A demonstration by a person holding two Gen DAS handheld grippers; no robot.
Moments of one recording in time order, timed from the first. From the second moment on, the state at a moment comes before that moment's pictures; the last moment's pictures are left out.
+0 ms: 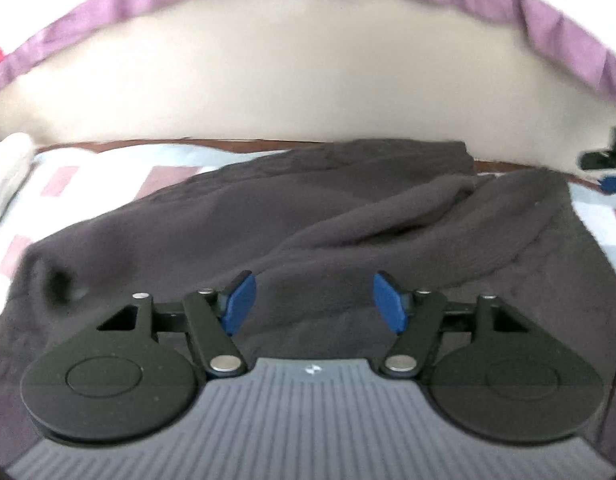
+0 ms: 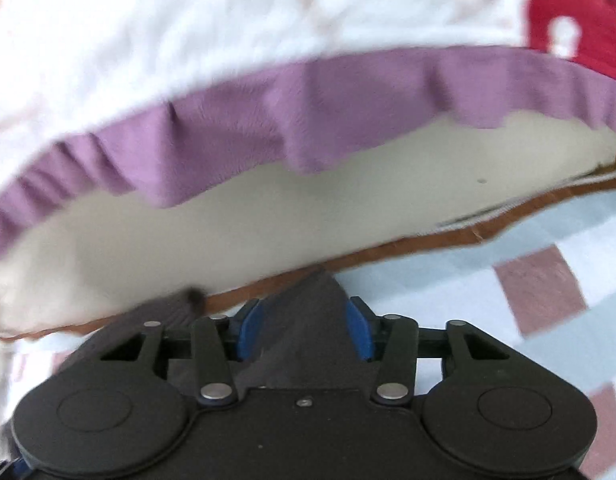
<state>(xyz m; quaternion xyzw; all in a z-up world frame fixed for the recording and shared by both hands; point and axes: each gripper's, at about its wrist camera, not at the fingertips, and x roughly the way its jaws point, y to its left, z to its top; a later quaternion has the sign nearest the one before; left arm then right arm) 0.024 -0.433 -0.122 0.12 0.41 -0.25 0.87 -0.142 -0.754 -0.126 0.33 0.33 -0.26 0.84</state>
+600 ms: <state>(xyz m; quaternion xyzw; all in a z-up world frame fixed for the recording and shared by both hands) -0.020 -0.228 -0.150 0.05 0.53 -0.10 0.84 -0.383 -0.729 -0.200 0.55 0.34 -0.19 0.74</state>
